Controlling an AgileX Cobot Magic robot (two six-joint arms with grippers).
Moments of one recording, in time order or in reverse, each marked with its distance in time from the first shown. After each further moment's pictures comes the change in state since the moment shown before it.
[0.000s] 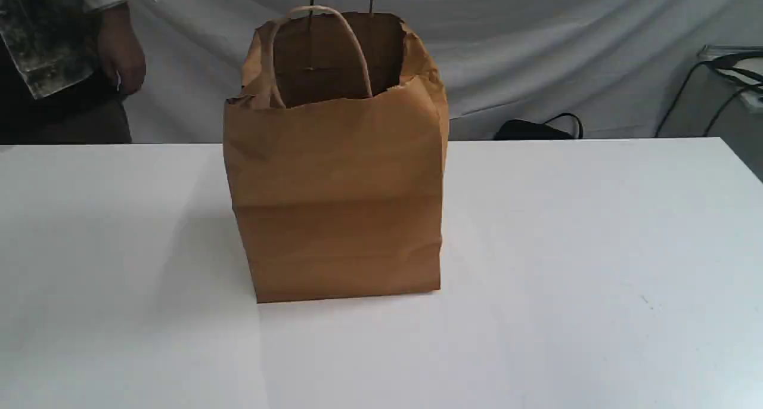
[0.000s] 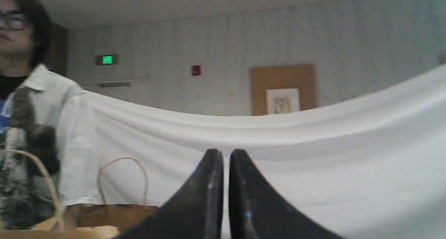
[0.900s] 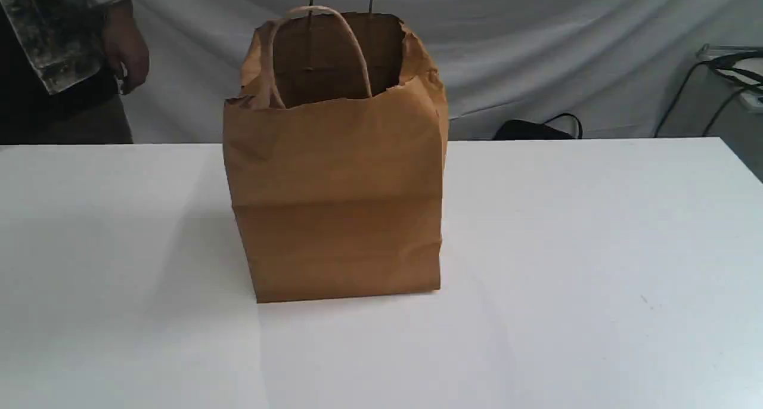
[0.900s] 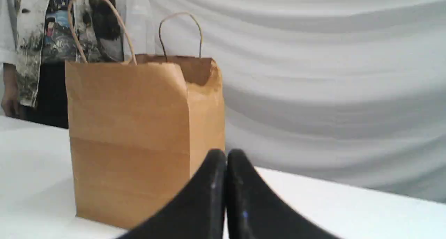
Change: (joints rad) left arm 0.000 -0.162 0.103 0.106 0.053 -0.236; right arm 0.000 -0.759 0.000 -0.087 1.147 0.049
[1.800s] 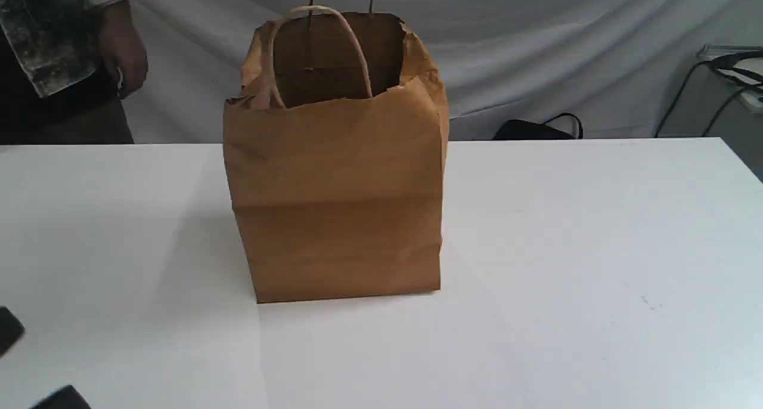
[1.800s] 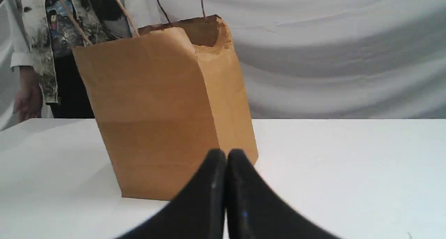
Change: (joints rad) left arm 0.000 0.000 0.040 0.044 0.474 -0.164; right arm 0.000 0.000 0.000 0.167 0.115 0.059
